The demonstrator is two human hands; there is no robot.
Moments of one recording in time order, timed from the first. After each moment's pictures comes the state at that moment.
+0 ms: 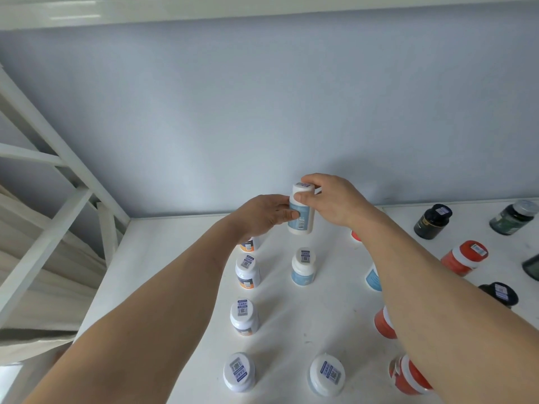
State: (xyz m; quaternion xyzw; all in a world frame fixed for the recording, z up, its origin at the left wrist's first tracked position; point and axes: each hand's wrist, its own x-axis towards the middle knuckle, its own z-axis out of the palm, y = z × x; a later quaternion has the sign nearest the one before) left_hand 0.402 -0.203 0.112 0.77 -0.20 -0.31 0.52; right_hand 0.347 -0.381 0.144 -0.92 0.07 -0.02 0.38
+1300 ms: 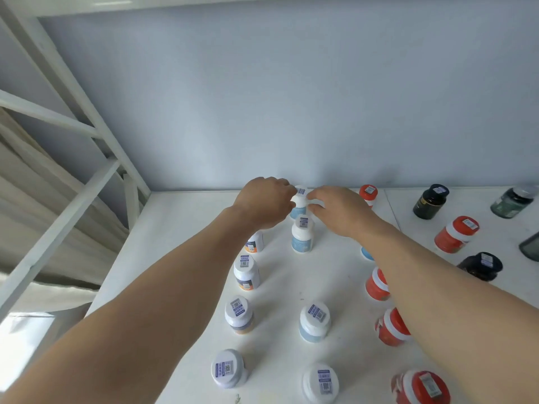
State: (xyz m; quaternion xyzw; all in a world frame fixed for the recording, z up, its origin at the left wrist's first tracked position) left_hand 0.331 -0.202 0.131 0.93 -0.37 0.07 -0.05; right_hand 0.275 -0.375 0.114 -0.98 -0.01 -0.01 0.17
